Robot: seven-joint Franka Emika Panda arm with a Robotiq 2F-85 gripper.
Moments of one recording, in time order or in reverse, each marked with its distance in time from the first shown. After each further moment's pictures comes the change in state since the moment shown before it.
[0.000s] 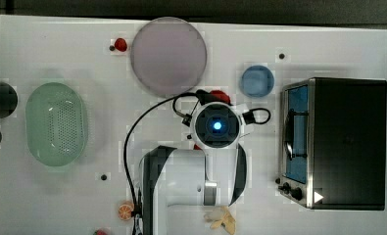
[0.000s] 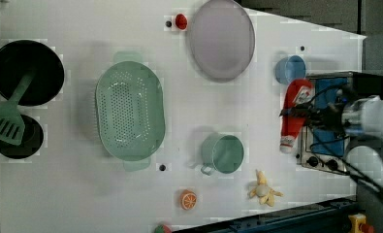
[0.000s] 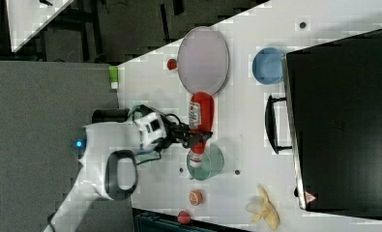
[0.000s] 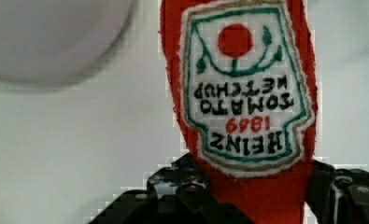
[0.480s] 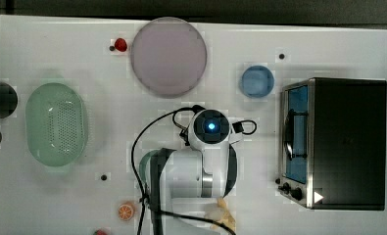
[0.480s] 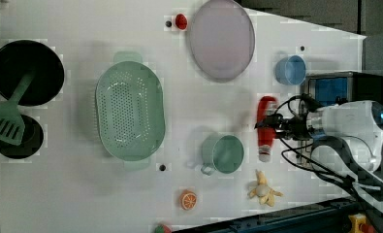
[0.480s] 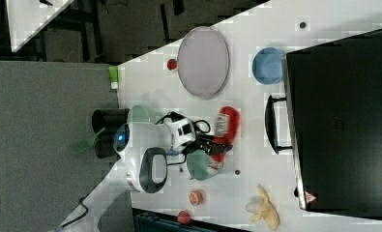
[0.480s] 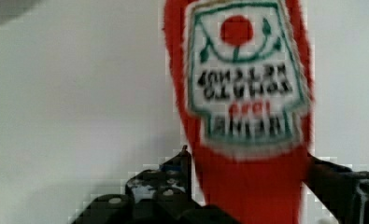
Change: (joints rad) arm -0.004 0.174 0.007 -0.047 -0.007 0.107 0.017
